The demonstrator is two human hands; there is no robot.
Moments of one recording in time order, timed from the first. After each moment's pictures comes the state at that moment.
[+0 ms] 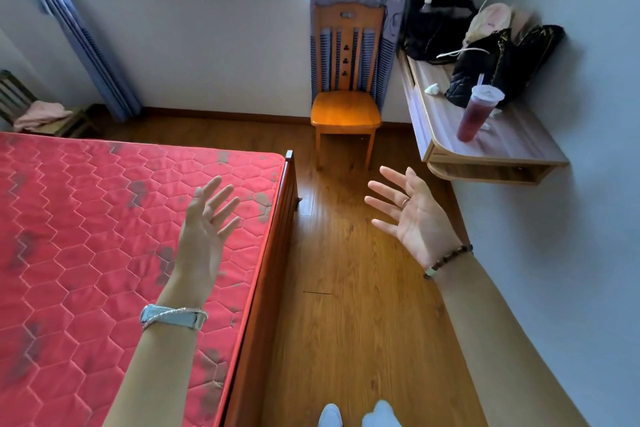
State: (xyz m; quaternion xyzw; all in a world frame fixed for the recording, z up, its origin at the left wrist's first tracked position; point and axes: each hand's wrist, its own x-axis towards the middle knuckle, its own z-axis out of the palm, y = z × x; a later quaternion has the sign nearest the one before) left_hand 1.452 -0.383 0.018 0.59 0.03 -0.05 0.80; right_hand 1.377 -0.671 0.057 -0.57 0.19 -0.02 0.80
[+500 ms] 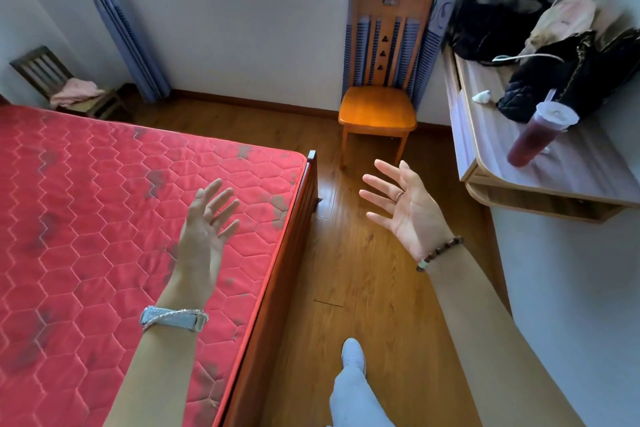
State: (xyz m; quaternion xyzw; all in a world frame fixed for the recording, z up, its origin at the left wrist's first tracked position) left_hand 1.537 -0.400 -0.001 0.60 0.10 -0.01 0.80; right_hand 1.514 -0.683 0.039 -0.59 0.18 0.03 0.78
